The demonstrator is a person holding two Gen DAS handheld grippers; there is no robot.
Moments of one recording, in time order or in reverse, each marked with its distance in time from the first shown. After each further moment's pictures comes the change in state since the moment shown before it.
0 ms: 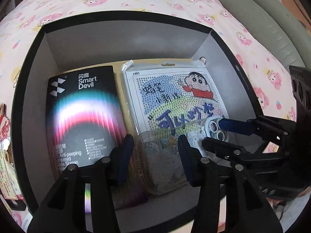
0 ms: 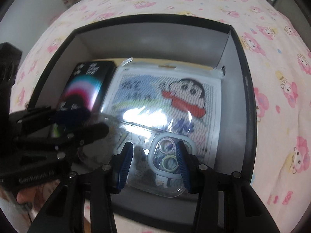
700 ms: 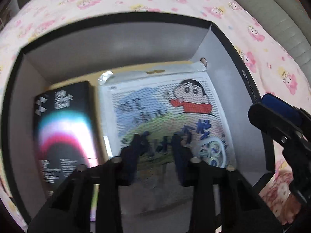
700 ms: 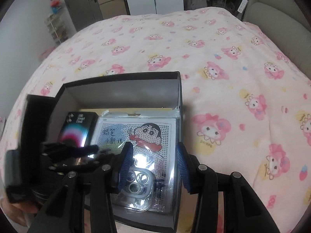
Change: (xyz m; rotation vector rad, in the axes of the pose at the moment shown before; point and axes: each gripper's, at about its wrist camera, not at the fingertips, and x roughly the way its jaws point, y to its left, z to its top) left arm 0.037 -0.037 0.039 -0.020 0.067 0.121; right arm -0.063 -0.051 0.014 0.127 -0.281 -0.093
